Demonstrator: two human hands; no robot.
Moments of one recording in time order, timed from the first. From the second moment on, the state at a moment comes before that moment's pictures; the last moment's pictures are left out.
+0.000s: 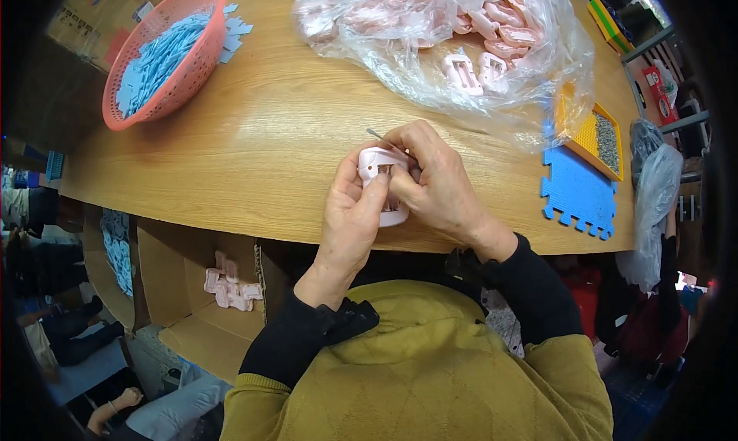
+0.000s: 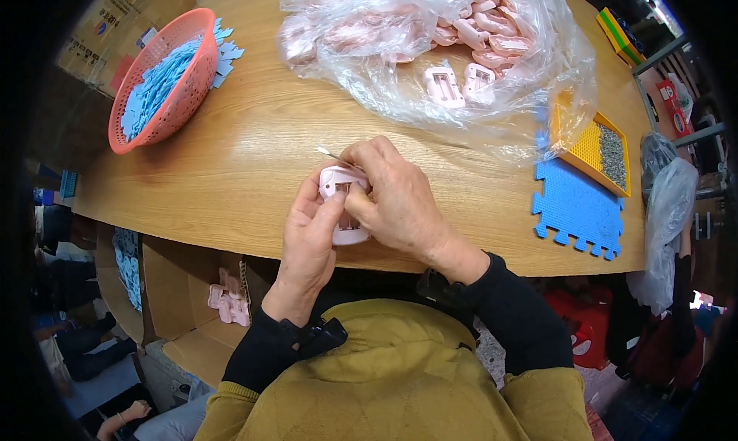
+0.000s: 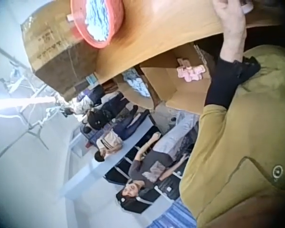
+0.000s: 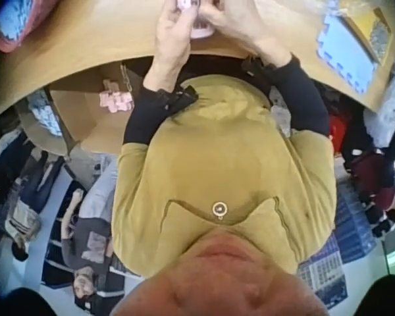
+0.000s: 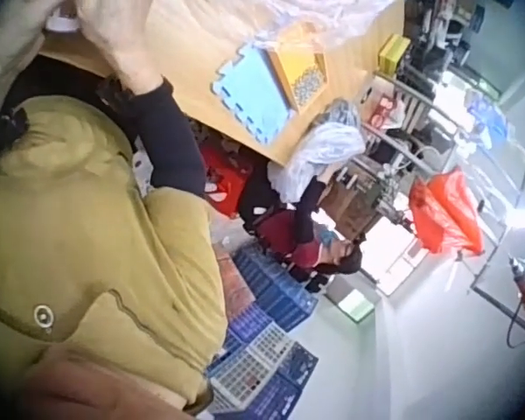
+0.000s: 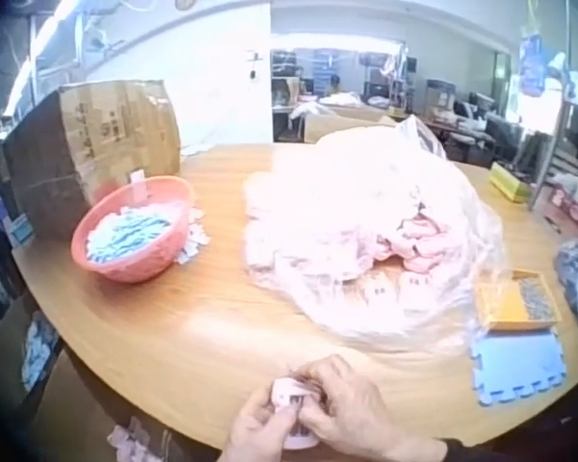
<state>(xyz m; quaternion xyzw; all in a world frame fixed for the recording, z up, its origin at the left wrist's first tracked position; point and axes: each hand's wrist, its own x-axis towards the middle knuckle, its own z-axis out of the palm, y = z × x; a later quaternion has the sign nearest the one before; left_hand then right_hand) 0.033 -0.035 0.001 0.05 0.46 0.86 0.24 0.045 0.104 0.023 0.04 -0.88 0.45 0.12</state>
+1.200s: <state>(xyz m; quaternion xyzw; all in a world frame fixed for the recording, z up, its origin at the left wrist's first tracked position) 0.021 -0.053 0.014 0.06 0.48 0.83 0.27 0.038 0.105 0.033 0.05 -0.84 0.54 0.08</state>
